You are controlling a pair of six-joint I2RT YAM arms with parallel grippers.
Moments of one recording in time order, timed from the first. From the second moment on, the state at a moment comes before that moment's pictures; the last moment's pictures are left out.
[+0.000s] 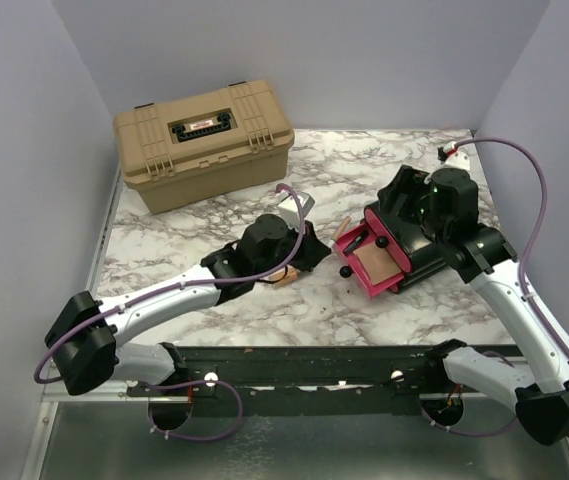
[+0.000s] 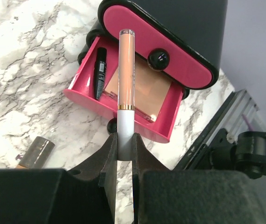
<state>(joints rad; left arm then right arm) -0.94 1.28 0.86 0.12 0.02 -0.54 0.40 1.02 1.09 -0.47 0.22 0.48</state>
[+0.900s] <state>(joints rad) -0.94 1.50 1.18 -0.20 0.10 -0.40 0.30 0.99 1.00 -0.51 0.37 0.45</state>
